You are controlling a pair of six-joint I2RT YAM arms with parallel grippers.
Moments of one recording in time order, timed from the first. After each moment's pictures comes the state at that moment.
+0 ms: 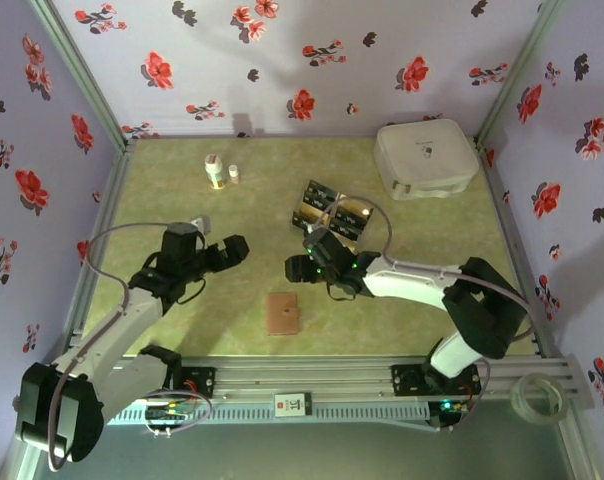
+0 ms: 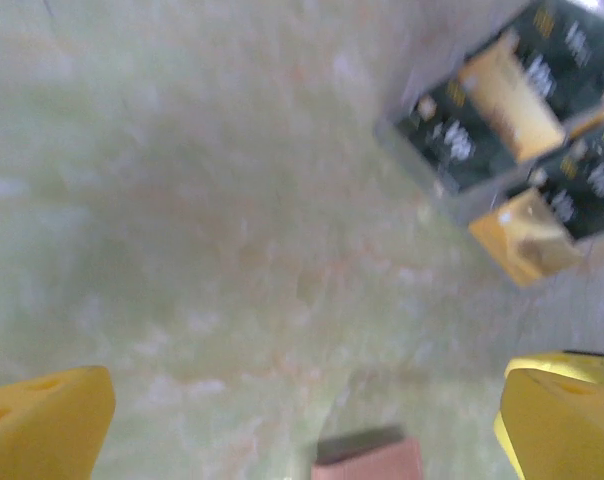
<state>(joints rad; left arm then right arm) -0.43 0.97 0.51 -0.27 0.18 -0.68 0.94 1.52 0.78 -0.11 0.02 0.72</state>
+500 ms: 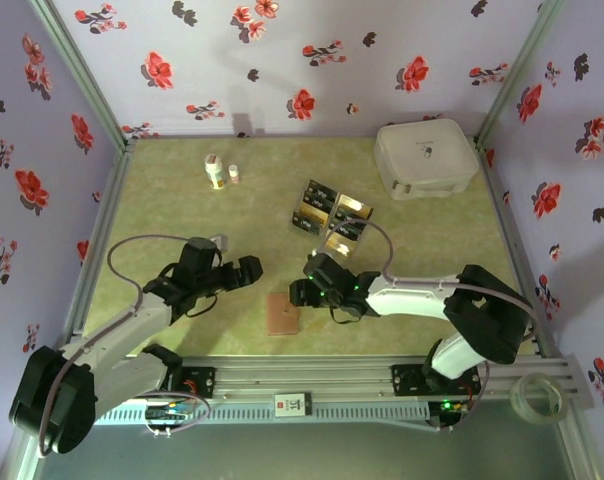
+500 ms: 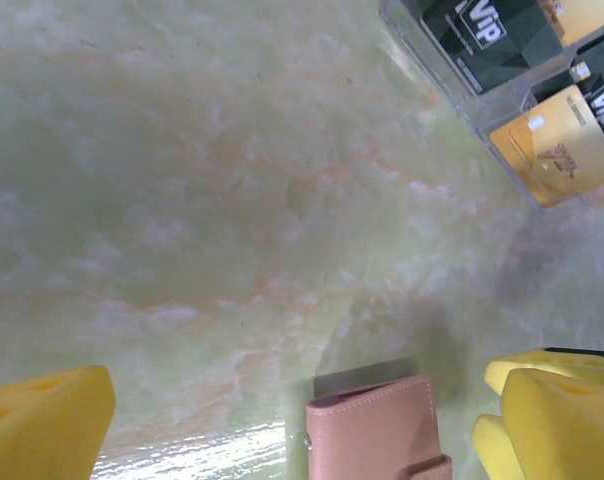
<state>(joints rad) -0.54 1.03 0.46 -0.22 0.18 -0.73 1.03 1.52 0.69 -0.05 0.02 0.87</state>
